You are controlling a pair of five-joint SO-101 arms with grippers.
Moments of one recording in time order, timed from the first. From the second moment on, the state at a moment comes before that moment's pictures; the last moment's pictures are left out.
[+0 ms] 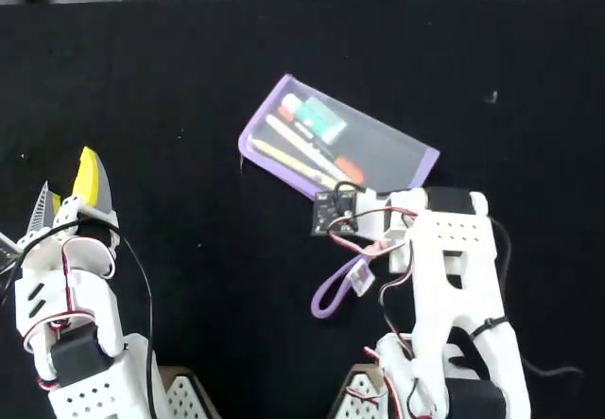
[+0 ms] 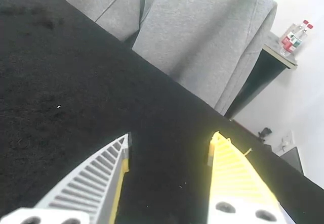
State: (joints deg) left arm -26.9 -102.5 80.0 41.1 25.3; right arm 3.8 -30.1 51.6 69.6 90.3
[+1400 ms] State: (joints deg) left arm -24.6 -102.5 83.7 36.9 25.3; right arm 6.8 -6.6 52.6 47.5 92.8
